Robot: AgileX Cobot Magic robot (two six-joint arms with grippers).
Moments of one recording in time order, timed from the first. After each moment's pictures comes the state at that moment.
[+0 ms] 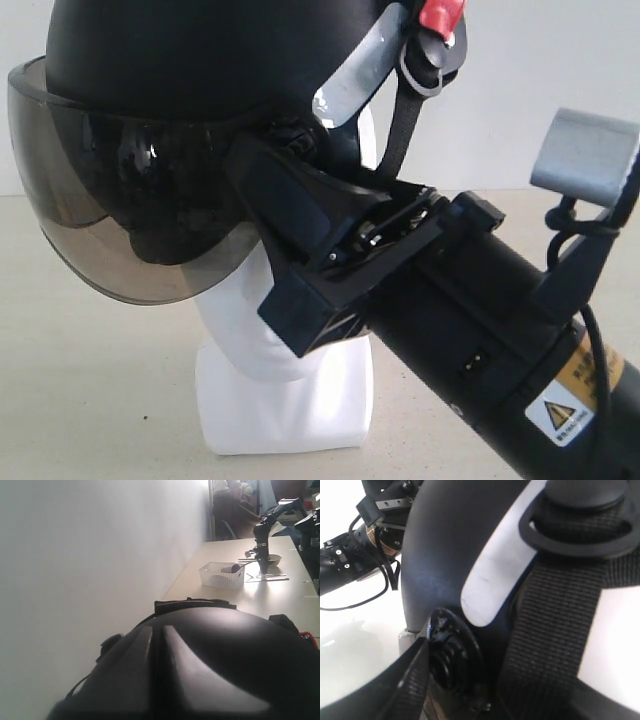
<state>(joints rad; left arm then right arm) 0.00 1.48 -1.52 1.69 -1.09 -1.57 1.22 1.36 -0.45 0.27 -1.22 0.27</state>
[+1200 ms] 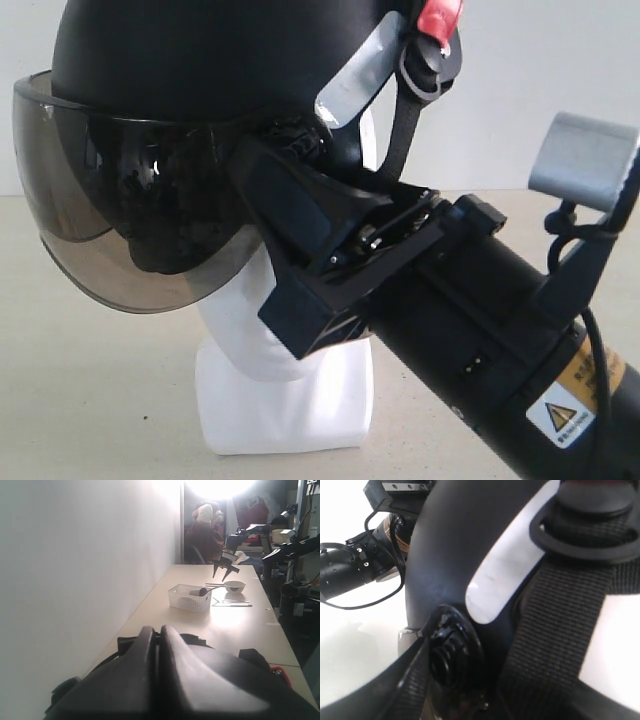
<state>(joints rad) -0.07 1.57 -1.53 1.59 -1.13 -1.57 1.22 1.36 -0.45 0.30 -1.22 0.25</state>
